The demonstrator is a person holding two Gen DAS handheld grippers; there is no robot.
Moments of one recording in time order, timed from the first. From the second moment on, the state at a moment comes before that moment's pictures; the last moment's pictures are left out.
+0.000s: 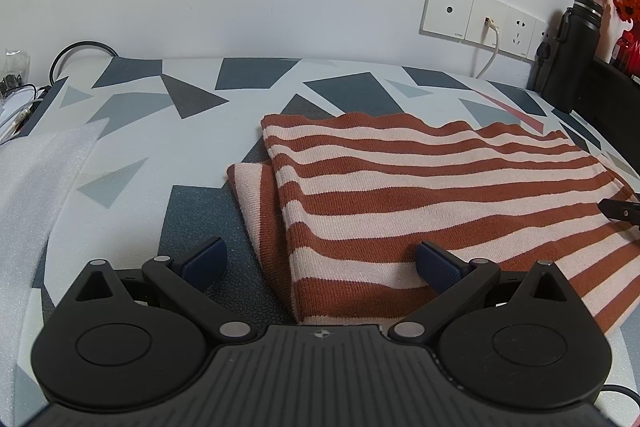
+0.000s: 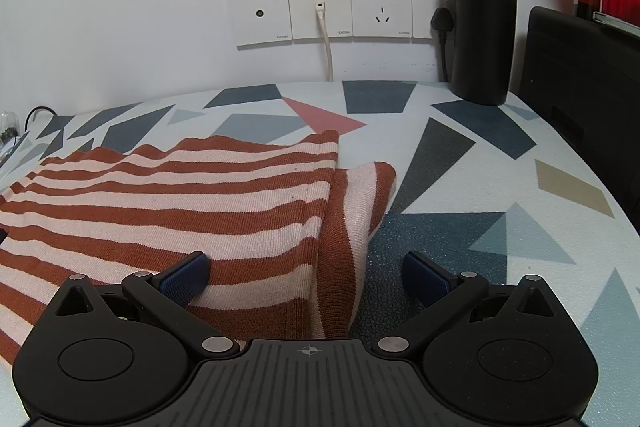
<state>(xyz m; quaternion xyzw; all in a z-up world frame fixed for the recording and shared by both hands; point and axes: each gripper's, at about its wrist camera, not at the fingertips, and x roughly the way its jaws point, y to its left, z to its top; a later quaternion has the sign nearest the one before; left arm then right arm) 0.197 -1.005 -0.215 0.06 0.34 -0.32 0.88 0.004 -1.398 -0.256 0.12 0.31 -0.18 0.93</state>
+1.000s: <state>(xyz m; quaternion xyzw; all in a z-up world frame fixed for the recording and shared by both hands) 0.198 -1.007 -0.217 0.06 0.34 -0.31 0.89 0.004 -1.398 -0.256 0.12 0.31 -0.18 0.93</state>
